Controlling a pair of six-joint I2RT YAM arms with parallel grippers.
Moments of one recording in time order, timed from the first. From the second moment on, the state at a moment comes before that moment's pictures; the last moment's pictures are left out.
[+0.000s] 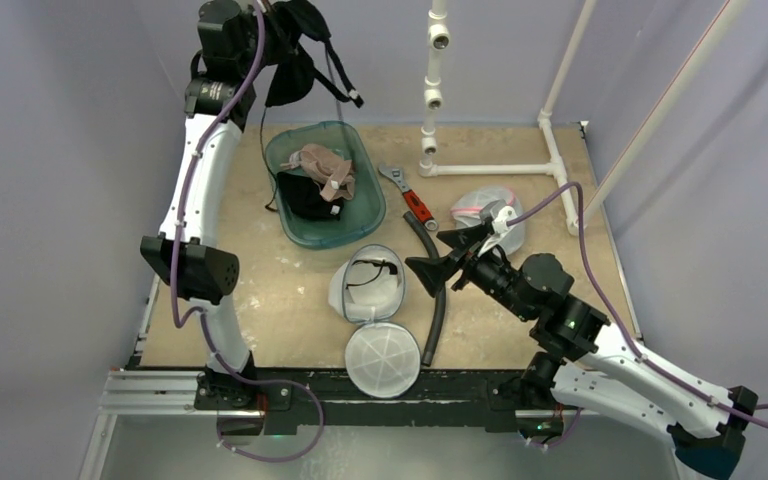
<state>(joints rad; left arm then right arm) -0.16 1.92 2.31 -0.40 0.10 -0.40 0.93 0.67 0.69 -0.01 0.09 0.31</state>
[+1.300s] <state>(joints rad) -0.17 1.83 2.06 -0.02 0.28 -0.72 0.93 0.65 0.68 0.00 0.09 0.31</state>
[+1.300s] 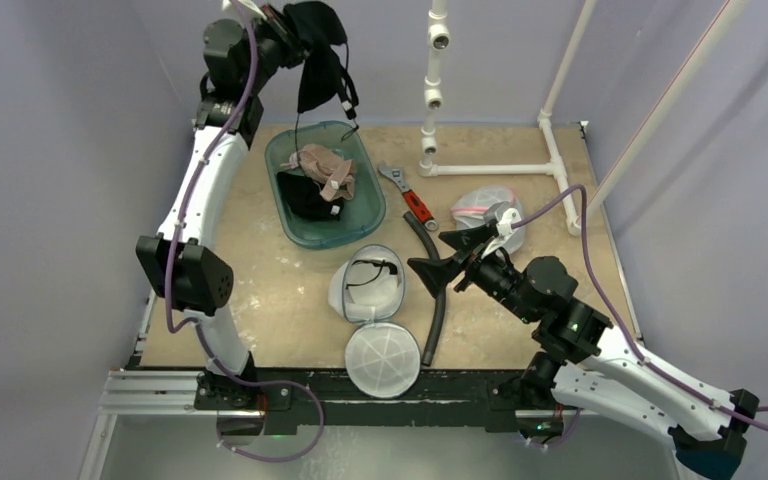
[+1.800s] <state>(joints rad) -0.18 1.83 1.77 0.07 0.33 -0.83 0.93 0.65 0.68 0.00 0.09 0.31</state>
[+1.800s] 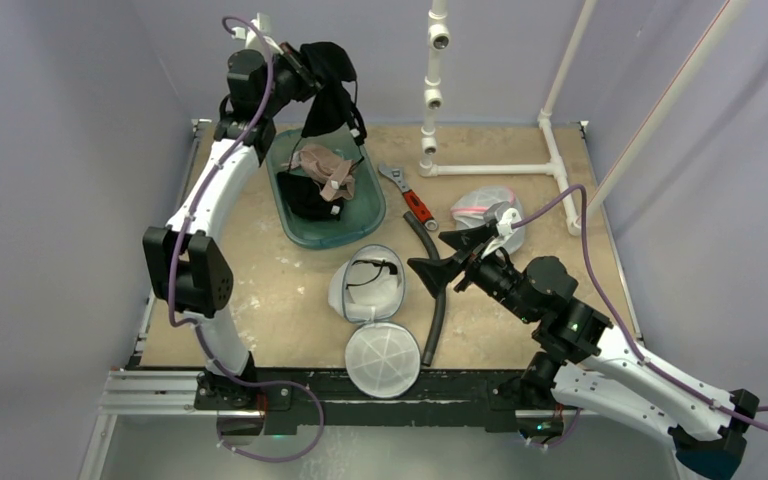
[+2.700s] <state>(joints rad) -0.20 1.73 1.46 0.14 0.19 -0.86 0.93 0.63 0.68 0.00 0.09 0.31</state>
